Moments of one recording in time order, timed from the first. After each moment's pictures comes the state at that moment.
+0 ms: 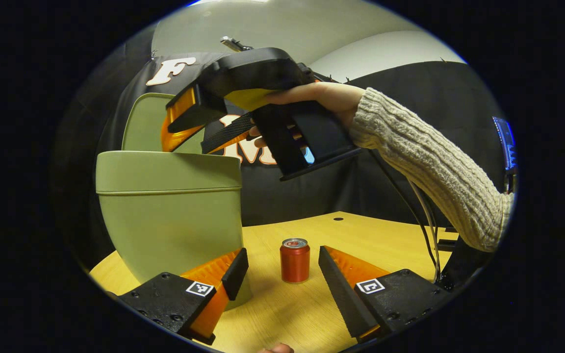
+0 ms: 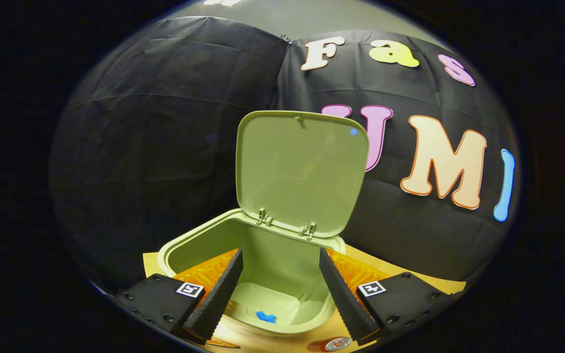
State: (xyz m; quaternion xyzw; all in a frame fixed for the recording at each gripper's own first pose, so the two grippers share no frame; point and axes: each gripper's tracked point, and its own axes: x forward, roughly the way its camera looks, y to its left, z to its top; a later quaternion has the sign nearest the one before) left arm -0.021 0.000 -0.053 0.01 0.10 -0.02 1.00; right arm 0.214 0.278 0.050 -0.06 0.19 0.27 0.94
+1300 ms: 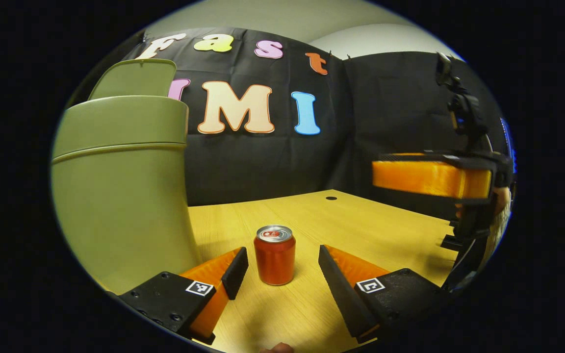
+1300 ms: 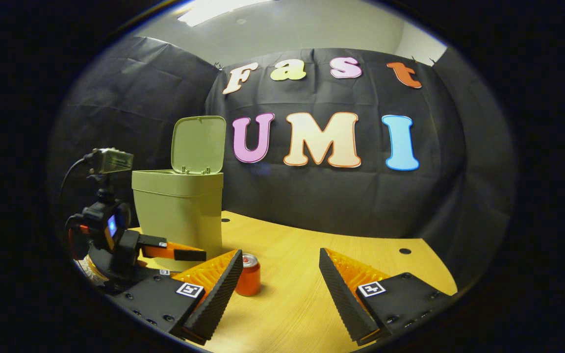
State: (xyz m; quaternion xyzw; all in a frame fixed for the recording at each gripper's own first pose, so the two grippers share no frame) left arm 0.058 -0.031 -0.119 -0.01 0.19 -0.04 0.98; right arm 0.043 0.001 -0.029 -0.01 0.12 0.07 0.99
